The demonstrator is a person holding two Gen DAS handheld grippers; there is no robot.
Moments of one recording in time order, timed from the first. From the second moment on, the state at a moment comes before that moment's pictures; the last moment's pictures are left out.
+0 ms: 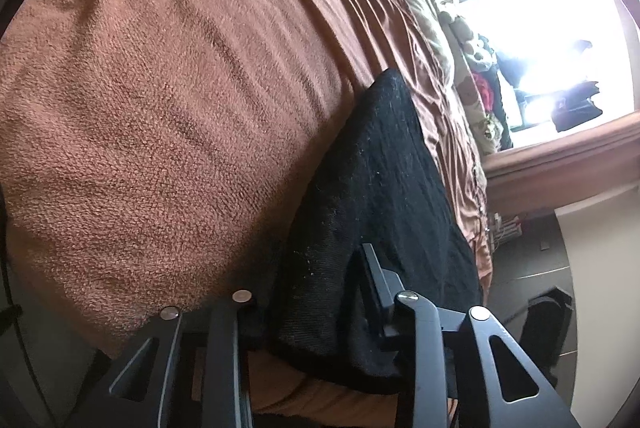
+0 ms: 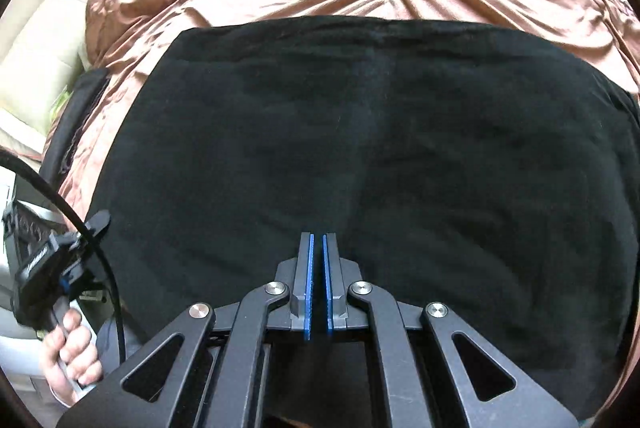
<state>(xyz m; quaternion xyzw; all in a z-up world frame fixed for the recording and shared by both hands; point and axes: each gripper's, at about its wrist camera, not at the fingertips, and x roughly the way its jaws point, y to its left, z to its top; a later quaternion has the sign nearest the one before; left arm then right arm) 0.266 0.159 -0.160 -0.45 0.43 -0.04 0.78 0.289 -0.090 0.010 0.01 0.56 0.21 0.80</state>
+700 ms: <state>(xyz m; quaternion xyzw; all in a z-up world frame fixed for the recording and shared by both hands) 0.269 0.132 -0.088 -0.40 0.38 -0.11 0.83 0.238 -0.143 0.006 0.11 0.54 0.23 0.80</state>
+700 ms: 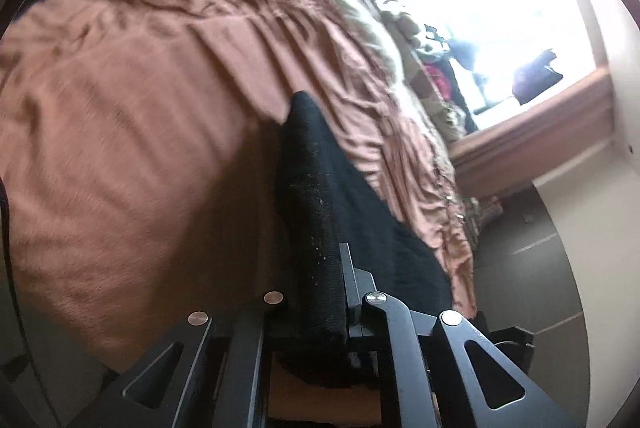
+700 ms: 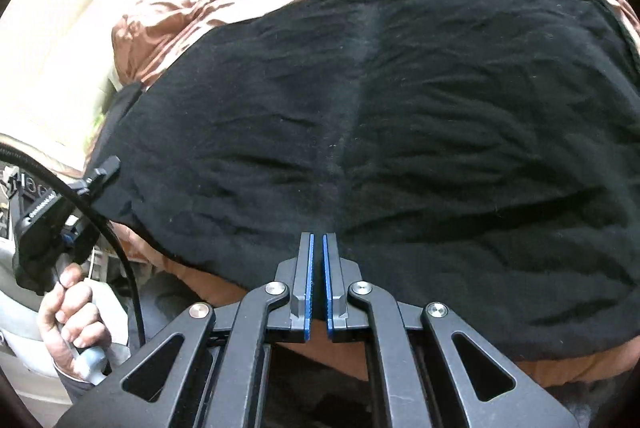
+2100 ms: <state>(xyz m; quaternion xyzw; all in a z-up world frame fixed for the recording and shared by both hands) 0.304 -0.126 0.033 -0.24 0.38 -0.30 0.84 0.118 -0.373 0.058 0.28 0.42 0.18 0.84</state>
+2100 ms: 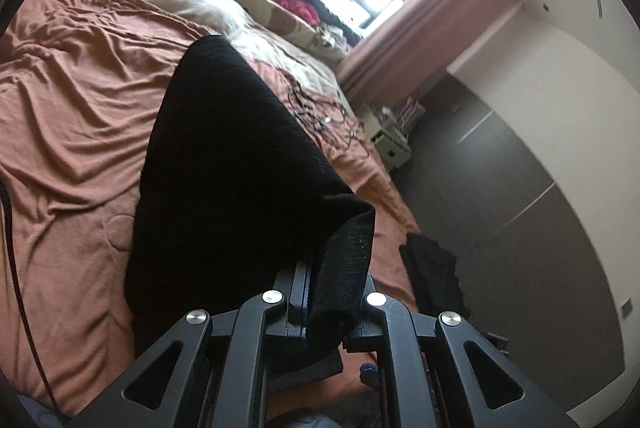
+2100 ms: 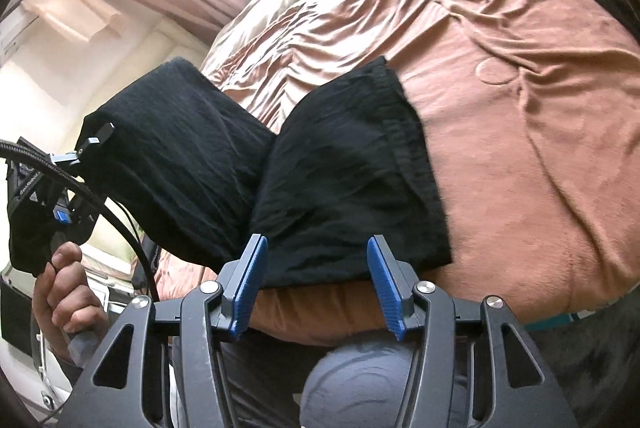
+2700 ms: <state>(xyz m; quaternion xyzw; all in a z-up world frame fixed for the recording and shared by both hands) 0.287 -0.223 -0.048 -0.20 0.50 -0.32 0.78 0.089 -0.426 0.043 0.32 0.42 0.15 0.84</state>
